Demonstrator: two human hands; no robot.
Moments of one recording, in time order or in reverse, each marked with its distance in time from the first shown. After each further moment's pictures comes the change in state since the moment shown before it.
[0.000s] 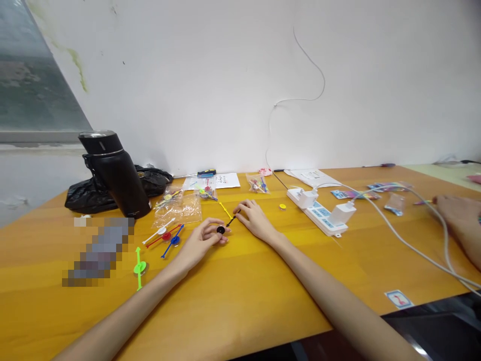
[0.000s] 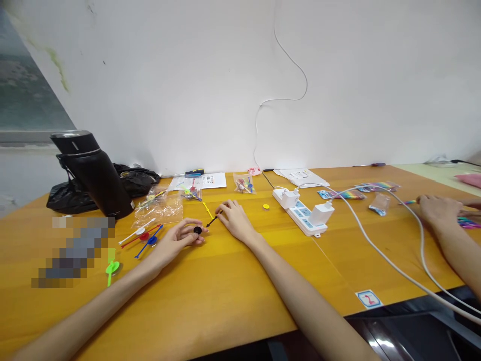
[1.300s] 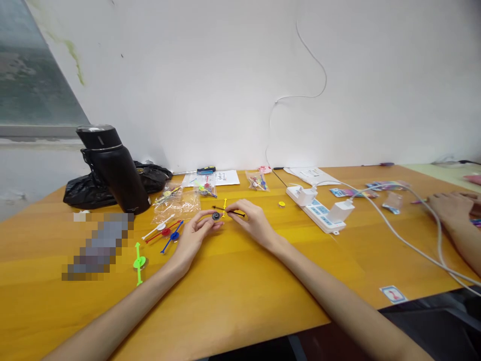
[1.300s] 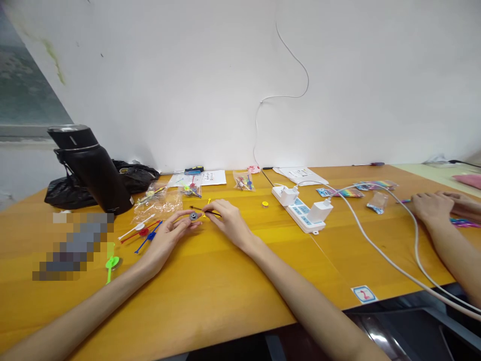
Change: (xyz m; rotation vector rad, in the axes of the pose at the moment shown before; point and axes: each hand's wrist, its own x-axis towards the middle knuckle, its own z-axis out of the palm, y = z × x) left_hand -0.004 0.007 0.004 -0.114 0.227 0.064; right_hand -0.007 -0.046 -0.021 0.350 0.162 -0.220
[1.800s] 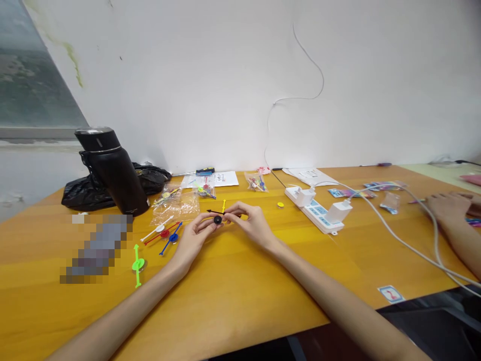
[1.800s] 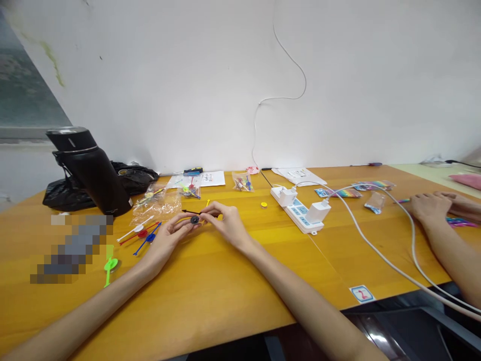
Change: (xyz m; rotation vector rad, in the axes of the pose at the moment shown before) left_hand 0.001 0.000 0.002 0.053 -0.070 0.035; right_hand 0.003 -0.016 0.000 0.304 0.010 0.277
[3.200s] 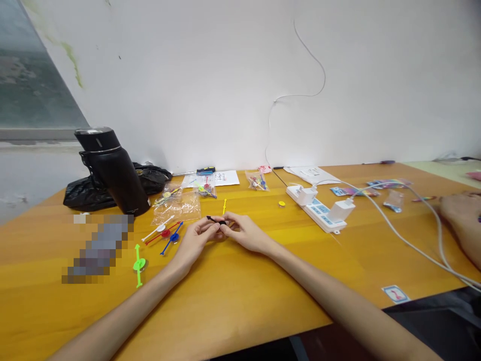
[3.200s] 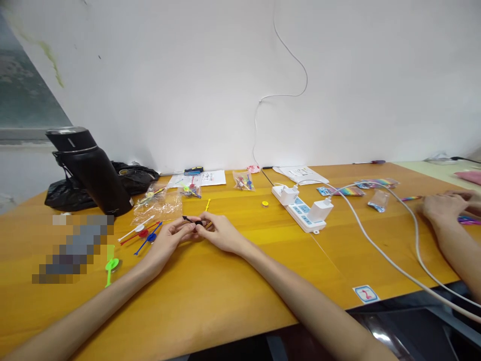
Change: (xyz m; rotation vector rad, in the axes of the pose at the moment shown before) left_hand 0.000 -0.005 -0.001 -0.016 -0.076 -0.035; right_hand -0.009 0.003 0.015 0.029 -0.279 0.149
